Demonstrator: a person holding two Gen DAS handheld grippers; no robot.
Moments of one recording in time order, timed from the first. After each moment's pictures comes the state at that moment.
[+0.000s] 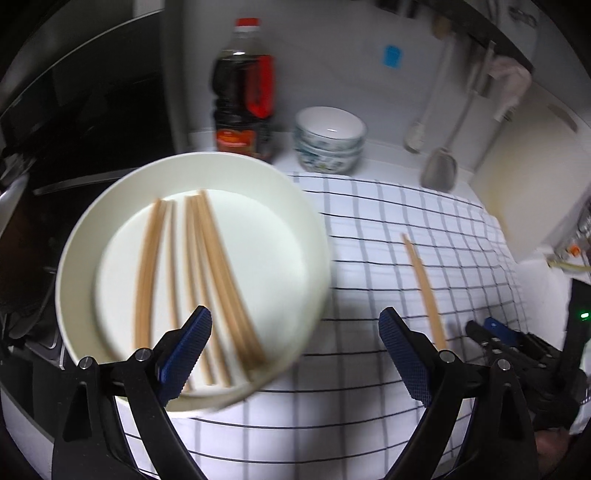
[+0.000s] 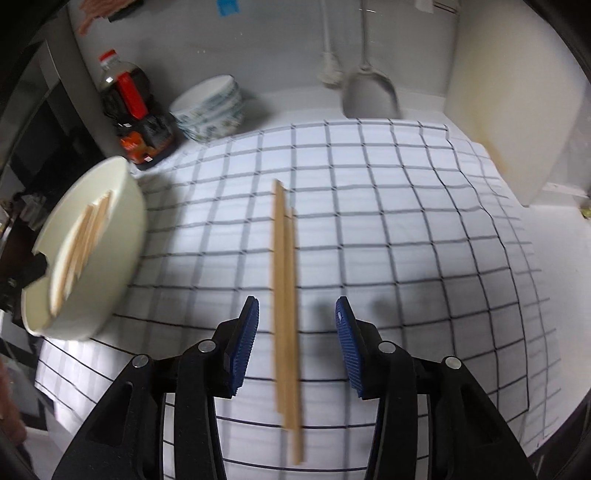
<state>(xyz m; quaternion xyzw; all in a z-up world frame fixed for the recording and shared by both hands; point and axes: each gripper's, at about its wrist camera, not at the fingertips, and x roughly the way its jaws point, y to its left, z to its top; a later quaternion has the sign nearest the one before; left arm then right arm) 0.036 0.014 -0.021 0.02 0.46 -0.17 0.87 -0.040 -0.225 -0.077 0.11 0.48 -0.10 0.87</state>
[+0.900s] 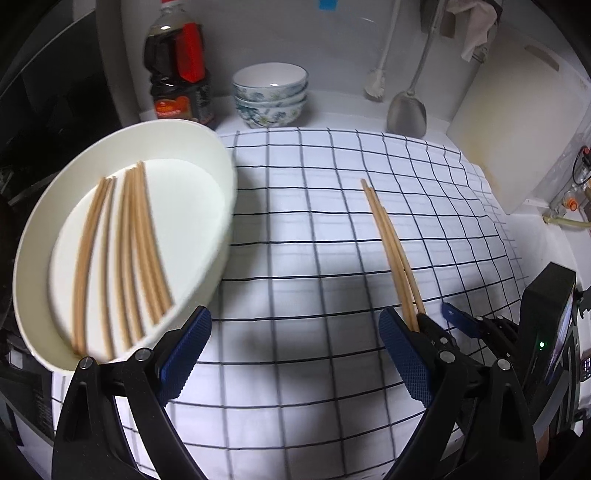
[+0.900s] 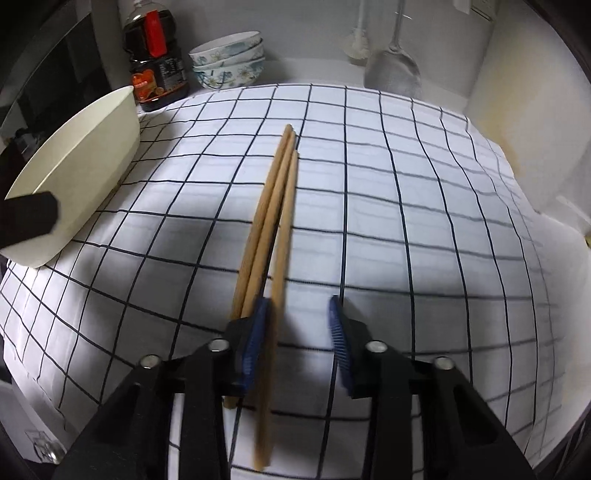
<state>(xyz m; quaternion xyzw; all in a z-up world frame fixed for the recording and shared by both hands) 0.010 -0.051 -0.056 0.05 0.49 -0.20 0.85 -0.050 -0.212 -0.128 0.03 0.49 -0.07 0.87</state>
